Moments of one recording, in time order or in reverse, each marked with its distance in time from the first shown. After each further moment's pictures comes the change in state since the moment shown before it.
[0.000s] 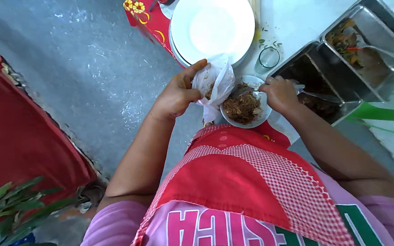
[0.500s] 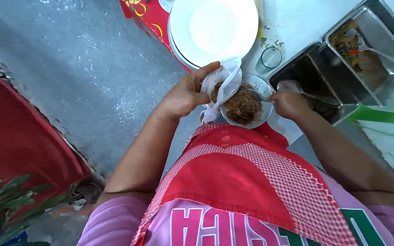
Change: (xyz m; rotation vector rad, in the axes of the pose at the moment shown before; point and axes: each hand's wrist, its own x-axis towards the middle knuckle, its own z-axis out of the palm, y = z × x) left_hand 0.009 -0.001 0.006 -0.019 -0.129 0.008; right_hand -0.018 0.022 0.000 0.110 -0.253 0.163
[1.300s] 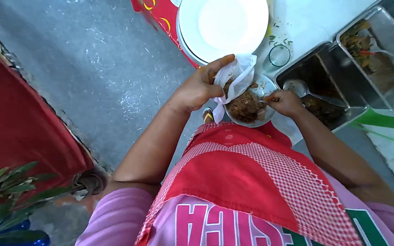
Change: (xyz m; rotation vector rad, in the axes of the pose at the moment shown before) left_hand 0.009 0.001 0.012 -0.062 -0.020 0.023; right_hand 0.027 0.022 0.036 0.287 0.118 -0.089
